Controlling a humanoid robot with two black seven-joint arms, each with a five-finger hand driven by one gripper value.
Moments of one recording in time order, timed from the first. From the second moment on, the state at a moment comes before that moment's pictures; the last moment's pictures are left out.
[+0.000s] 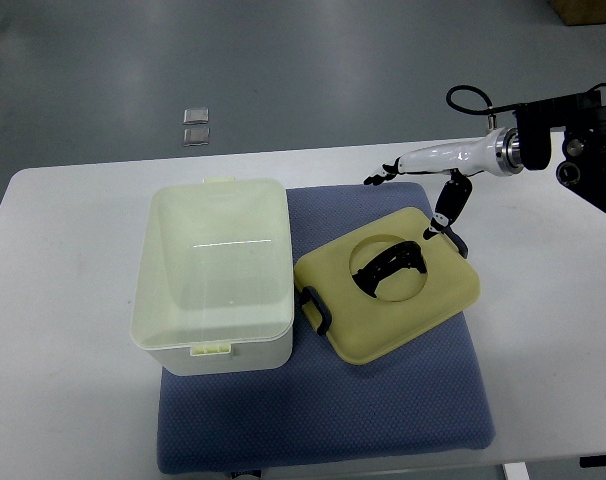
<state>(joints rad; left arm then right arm) 0.01 0.00 -0.01 -0.20 0.02 -0.11 0.12 1.02 -0.54 0.54 1.07 -1.62 0.61 0.21</state>
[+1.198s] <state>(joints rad) 0.01 0.00 -0.01 -0.23 0.02 -0.11 0.12 0.74 -0.18 0.91 0.71 0.08 0.26 0.24</state>
